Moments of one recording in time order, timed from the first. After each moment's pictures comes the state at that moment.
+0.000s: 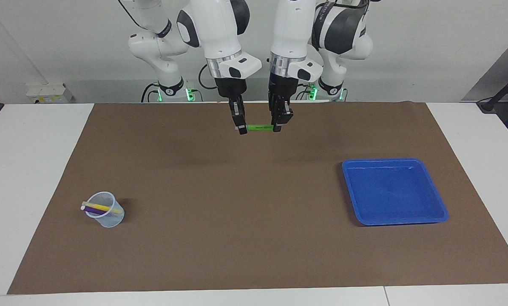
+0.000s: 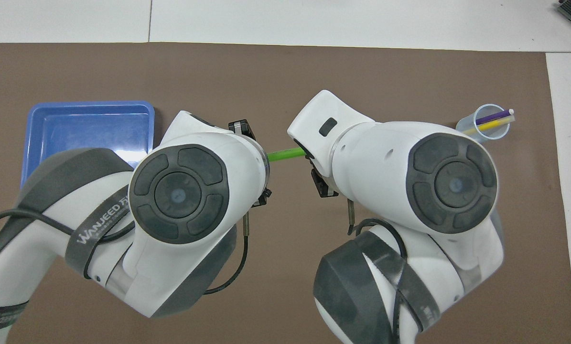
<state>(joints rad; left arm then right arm) -0.39 0.08 -0.30 -1.64 0.11 1.99 -2.44 0.17 0.09 0.39 -1.66 -0.03 2.09 -1.07</state>
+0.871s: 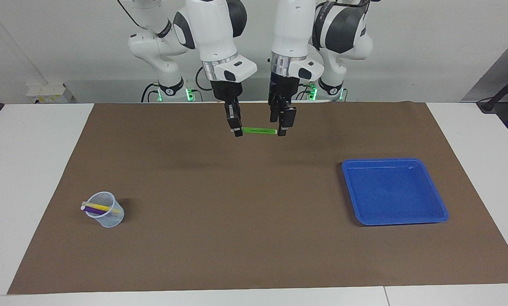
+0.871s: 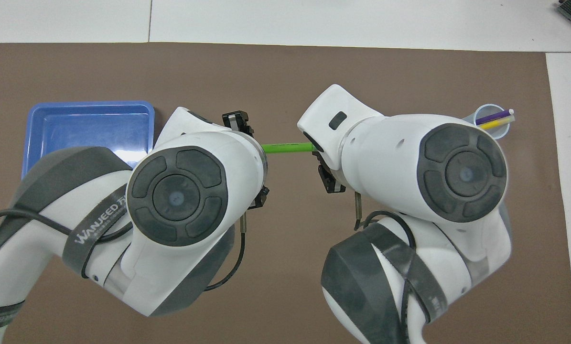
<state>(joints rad) -0.39 0.08 -0.29 -1.64 0.14 2.00 -2.42 0.15 0.09 0.38 -1.66 -0.03 2.08 -1.07</state>
